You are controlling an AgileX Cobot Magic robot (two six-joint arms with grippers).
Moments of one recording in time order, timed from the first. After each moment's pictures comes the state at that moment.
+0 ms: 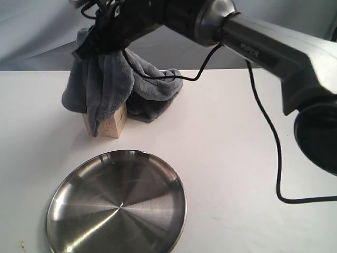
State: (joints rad) left arm 0.03 0.00 0.00 0.08 0.30 -0.06; right arm 0.68 2.30 -2.24 0.20 0.63 -0.40
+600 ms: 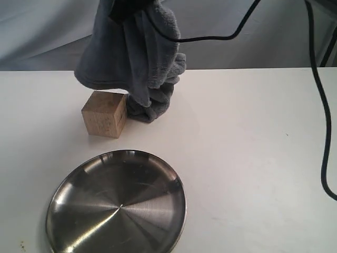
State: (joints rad) left arm 0.03 0.00 0.00 0.08 0.30 -0.06; right arm 0.68 2.09 -2.24 -0.18 0.88 -0.44
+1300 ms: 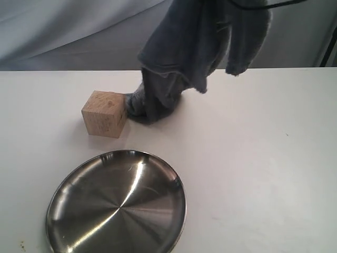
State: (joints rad) left arm 0.03 0.00 0.00 0.08 0.30 -0.06; right arm 0.49 1.95 -2.24 -0.25 1.22 -0.45
